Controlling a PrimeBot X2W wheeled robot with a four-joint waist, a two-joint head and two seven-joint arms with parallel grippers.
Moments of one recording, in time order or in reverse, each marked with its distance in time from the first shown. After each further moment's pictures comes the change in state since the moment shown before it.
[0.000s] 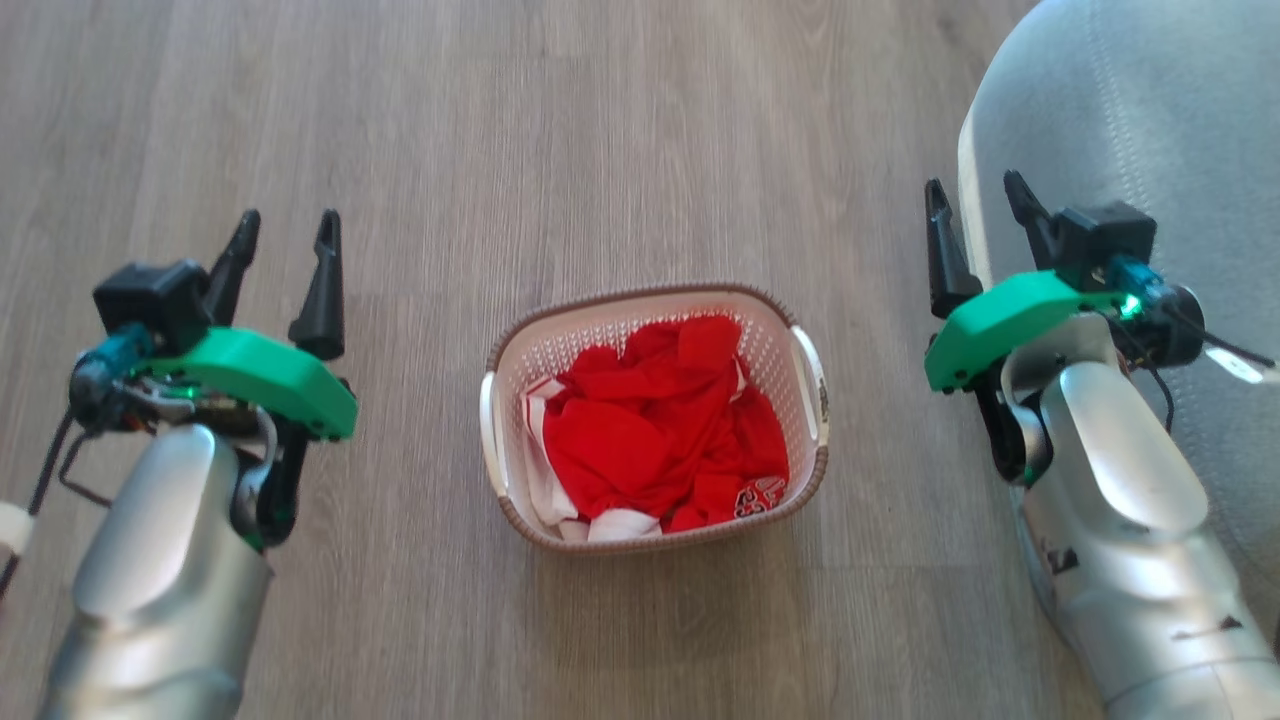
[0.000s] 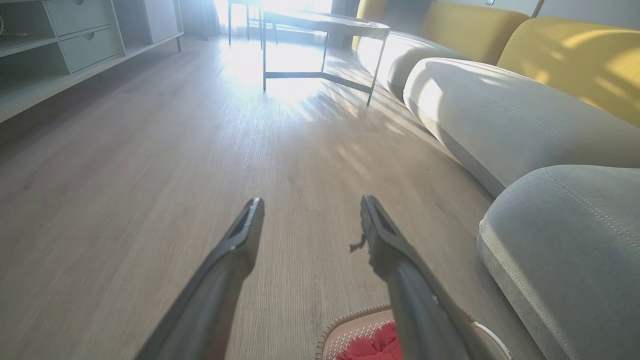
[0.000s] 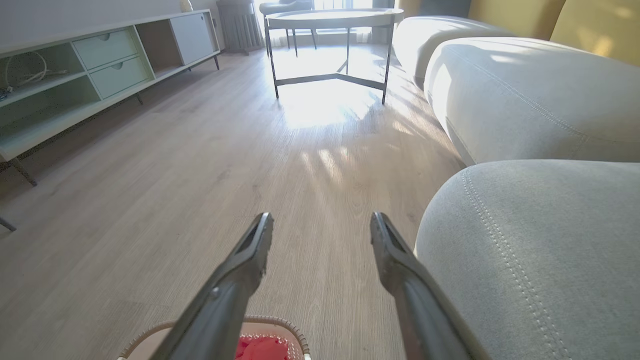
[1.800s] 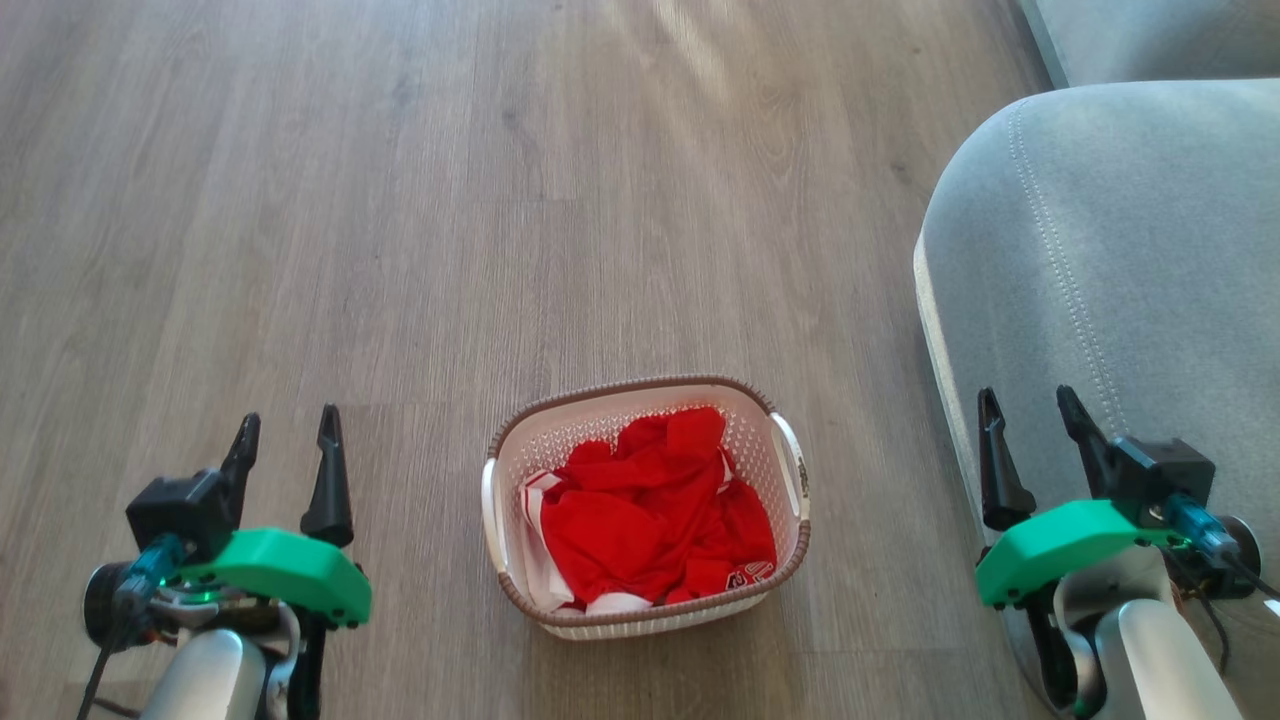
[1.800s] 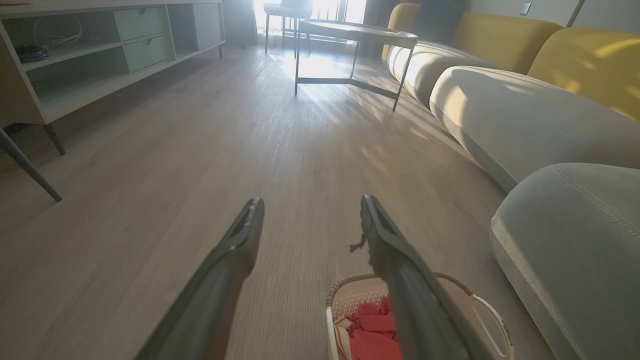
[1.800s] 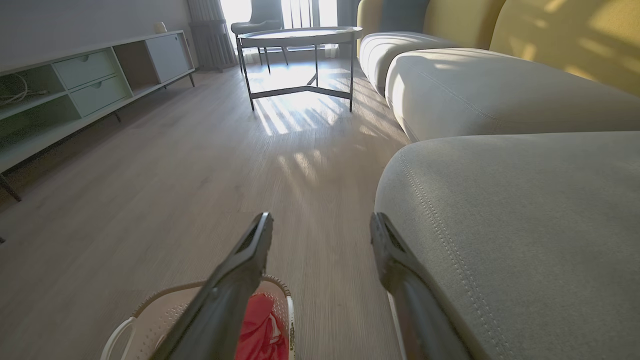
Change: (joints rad) left arm 0.429 -0.030 0.095 -0.306 0.091 0.157 0.037; right arm 0.542 0.021 -0.143 -0.485 -0.057 0.000 0.098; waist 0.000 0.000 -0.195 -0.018
